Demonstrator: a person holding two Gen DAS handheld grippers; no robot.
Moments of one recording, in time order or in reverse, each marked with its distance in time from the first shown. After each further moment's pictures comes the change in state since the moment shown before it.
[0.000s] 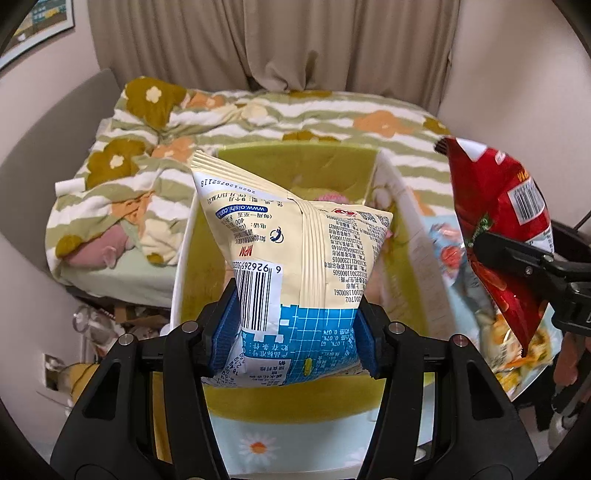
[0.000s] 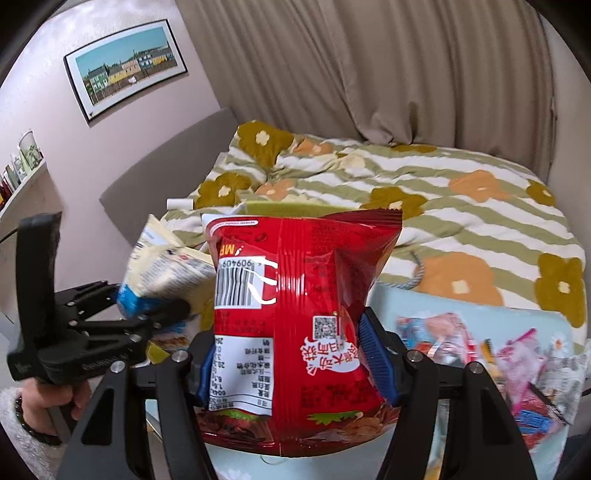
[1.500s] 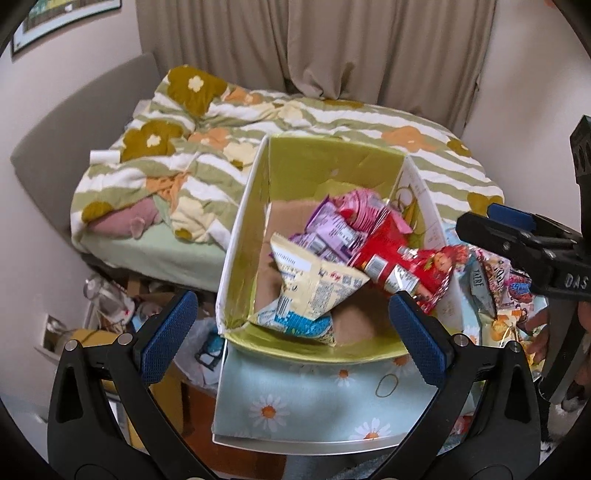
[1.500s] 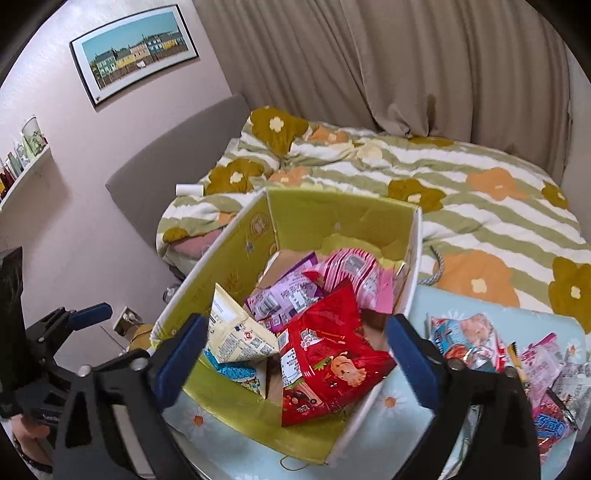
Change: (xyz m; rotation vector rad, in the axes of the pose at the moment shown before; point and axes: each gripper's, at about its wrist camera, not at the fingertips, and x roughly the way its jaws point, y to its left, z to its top) left arm -0.052 0.027 -0.038 -0.122 -0.048 0.065; right arm 0.008 0.027 0.003 -0.032 0.023 0.021
